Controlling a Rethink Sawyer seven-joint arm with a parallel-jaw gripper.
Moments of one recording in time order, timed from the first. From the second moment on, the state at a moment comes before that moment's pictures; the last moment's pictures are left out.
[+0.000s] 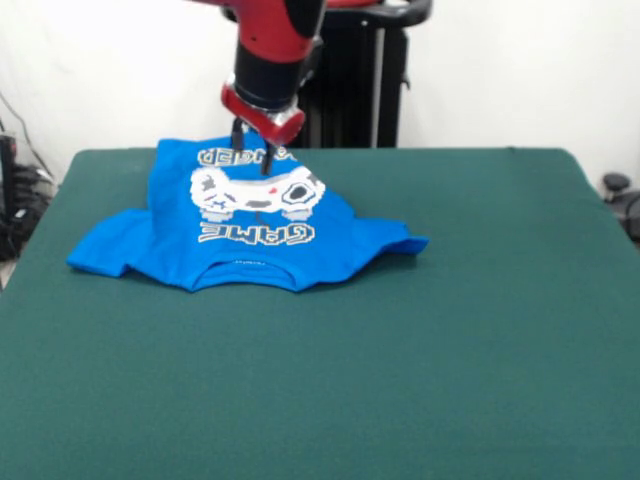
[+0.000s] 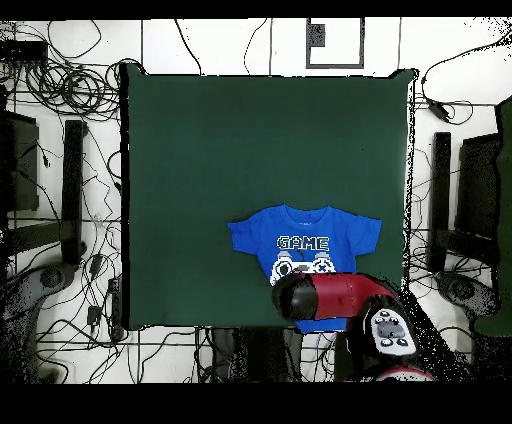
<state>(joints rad) -0.30 -0.53 -0.12 1.88 -0.54 0.39 2.56</state>
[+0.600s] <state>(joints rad) -0.28 -0.47 -0.13 1.79 -0.51 0.43 2.56</state>
